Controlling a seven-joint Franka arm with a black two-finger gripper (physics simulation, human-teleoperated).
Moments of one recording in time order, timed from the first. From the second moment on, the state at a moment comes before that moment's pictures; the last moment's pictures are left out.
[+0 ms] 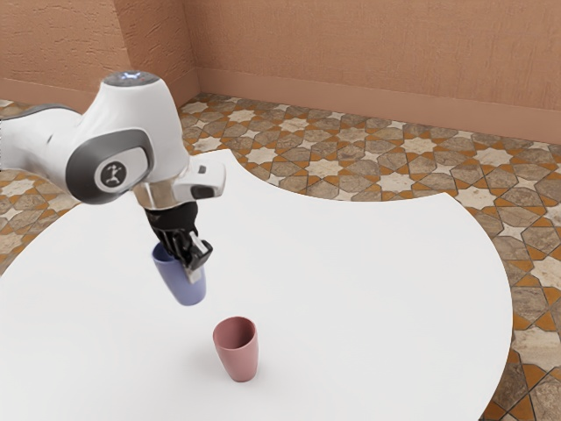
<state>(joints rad) -0.15 -0.33 -0.10 -2.30 -0.04 2.00 0.03</state>
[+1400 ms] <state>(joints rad) -0.21 -0.23 -0.19 -2.34 -0.08 2.15 -0.01</state>
